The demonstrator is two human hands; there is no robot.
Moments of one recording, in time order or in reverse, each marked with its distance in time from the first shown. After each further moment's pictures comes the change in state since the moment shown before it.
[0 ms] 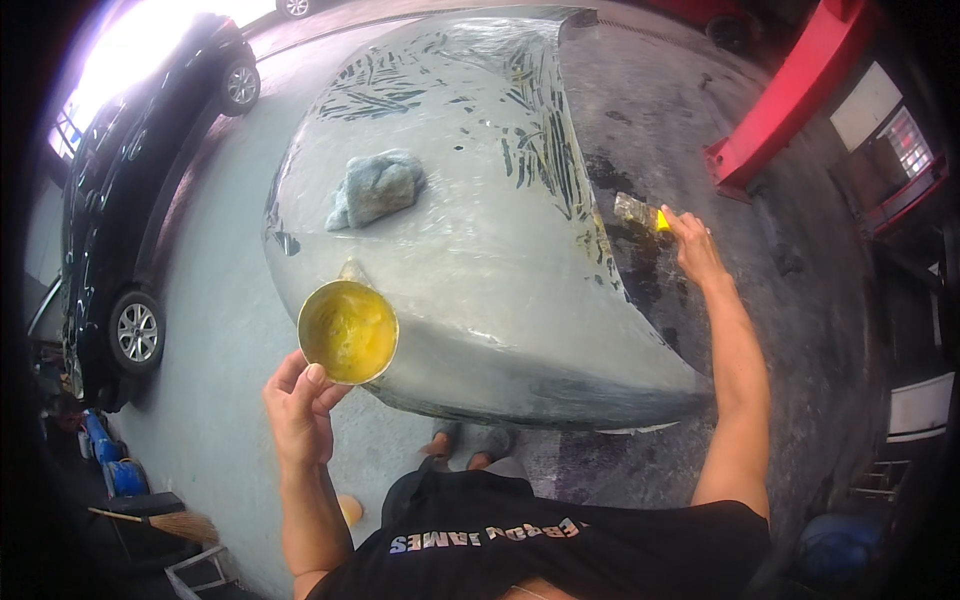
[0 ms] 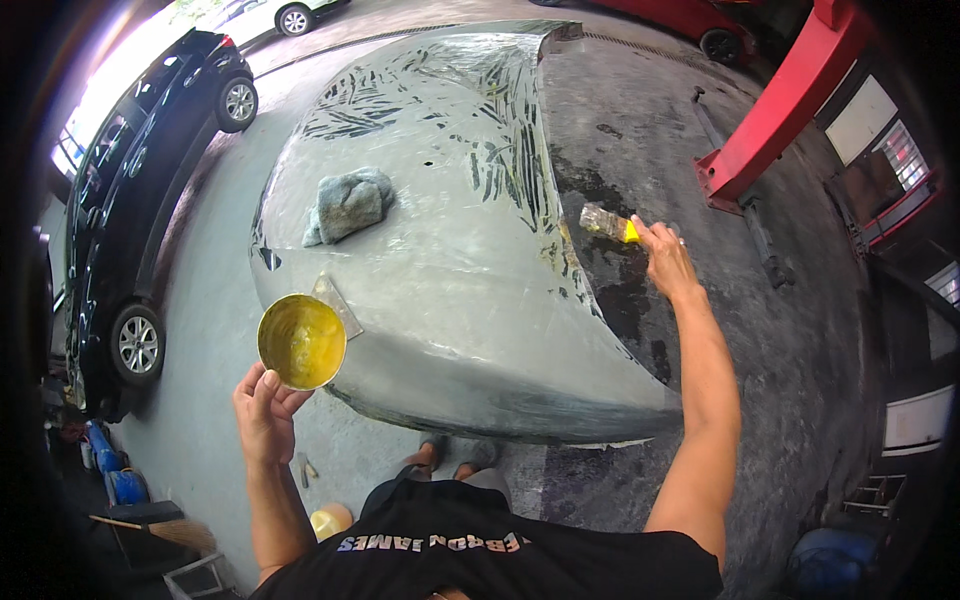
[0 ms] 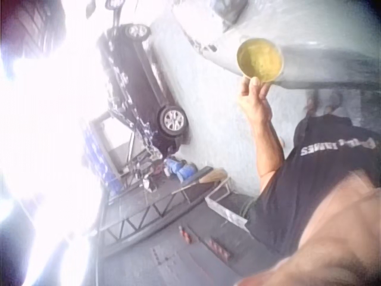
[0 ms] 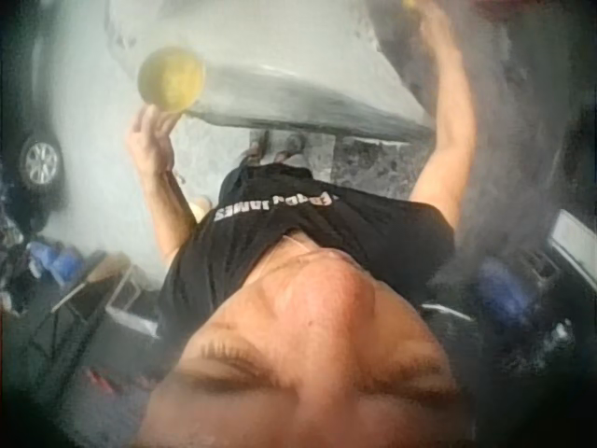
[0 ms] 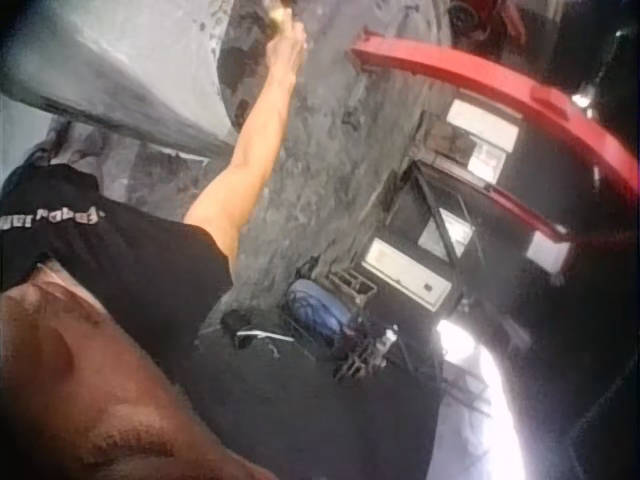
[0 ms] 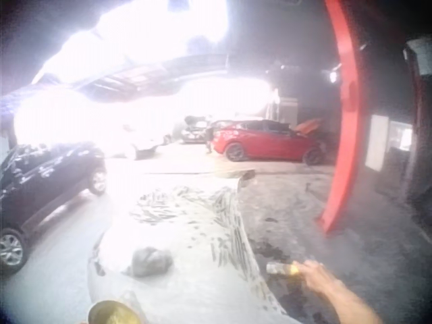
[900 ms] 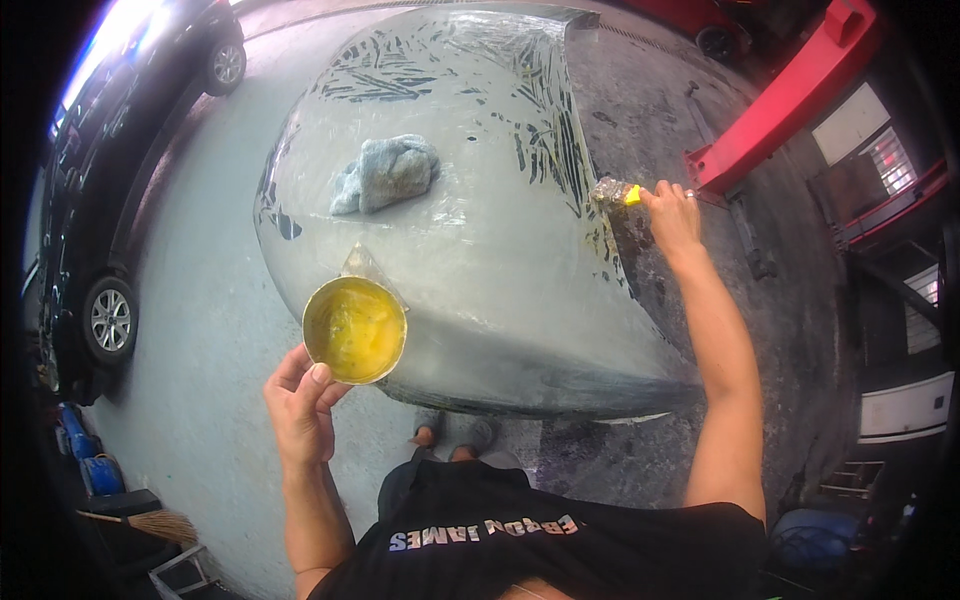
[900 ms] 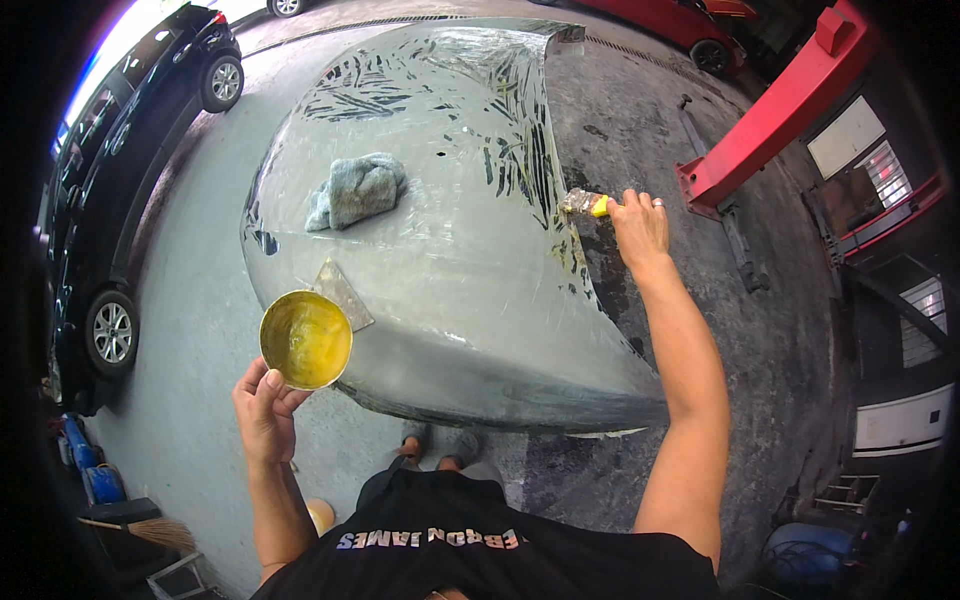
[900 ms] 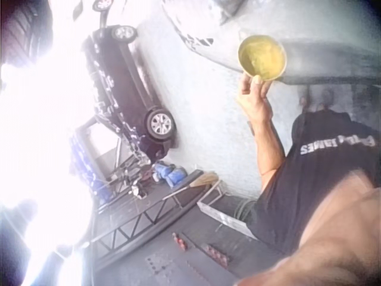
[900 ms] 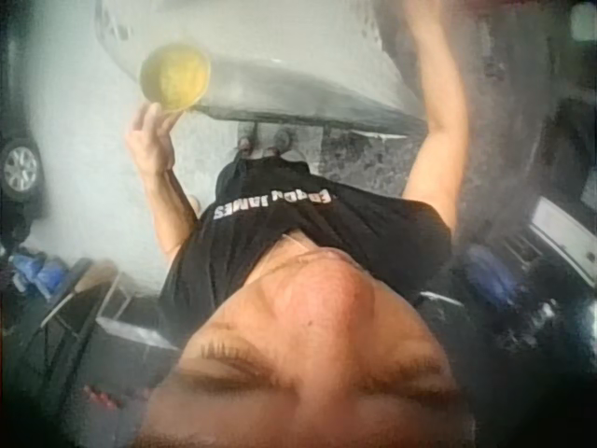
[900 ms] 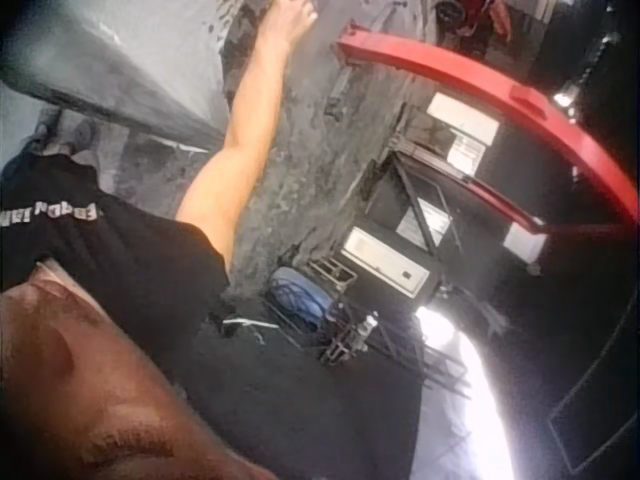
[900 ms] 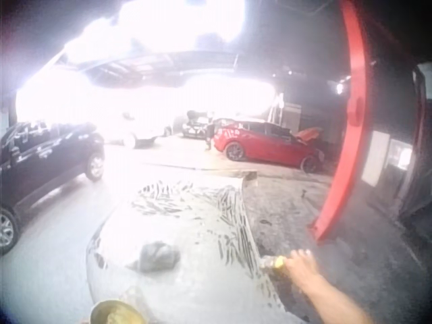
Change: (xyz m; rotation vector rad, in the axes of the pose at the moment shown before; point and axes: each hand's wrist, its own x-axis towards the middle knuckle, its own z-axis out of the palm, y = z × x) left_hand 0.005 -0.003 -0.040 -0.100 0.016 -0.045; right_hand 0.057 -0.103 -0.038 -0.548 0.095 -0.137
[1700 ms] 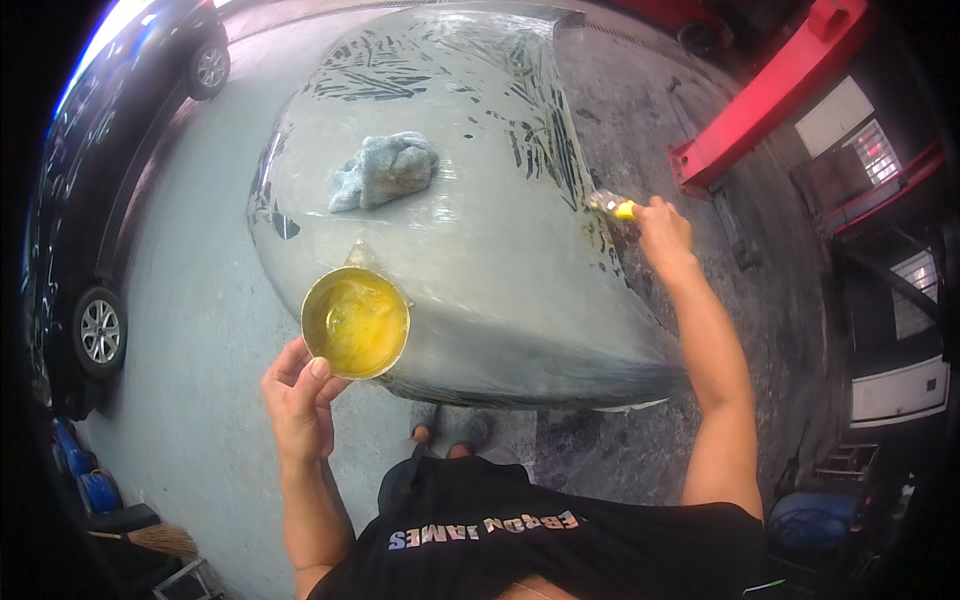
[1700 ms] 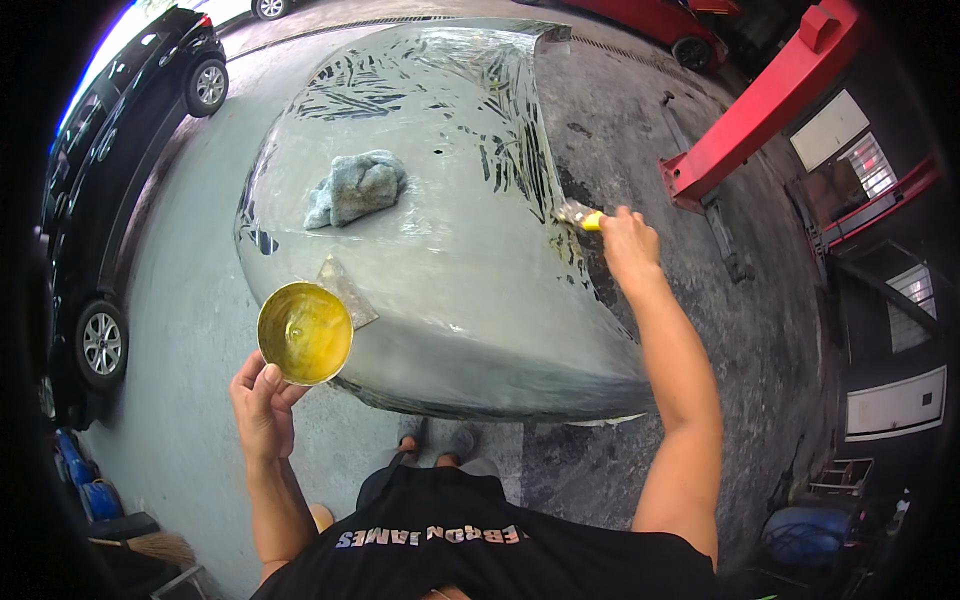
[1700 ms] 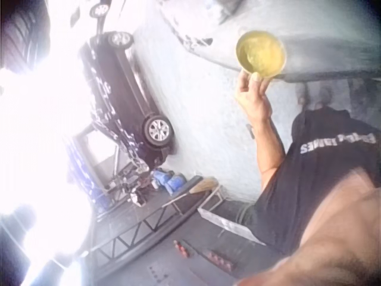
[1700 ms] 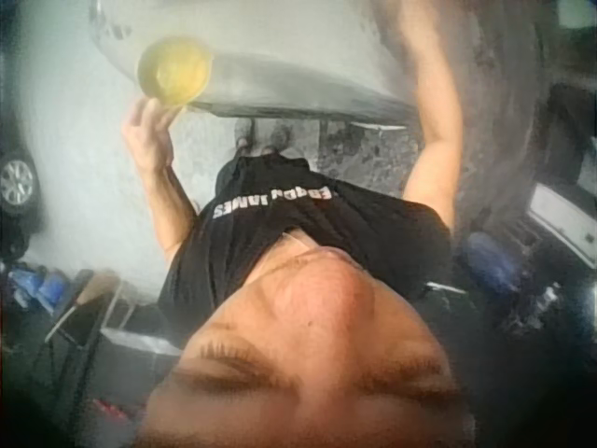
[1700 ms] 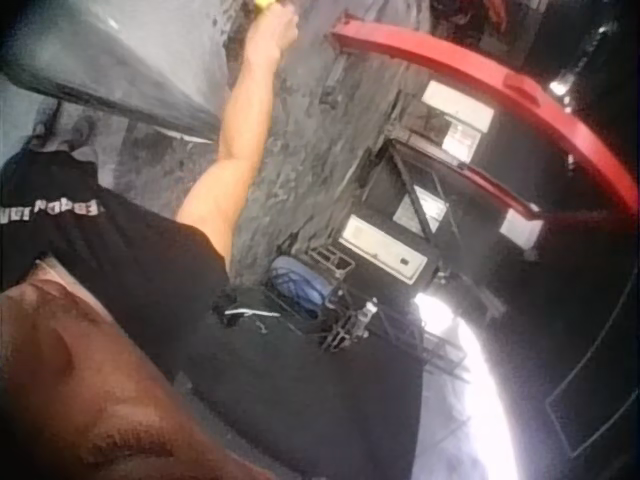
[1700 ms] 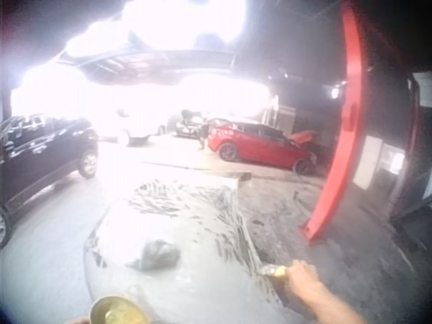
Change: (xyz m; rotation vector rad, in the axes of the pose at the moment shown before) left_hand 0.006 0.012 -0.013 -0.012 -0.063 0.017; right_hand -0.020 -0.037 -0.048 0.147 -0.279 0.181
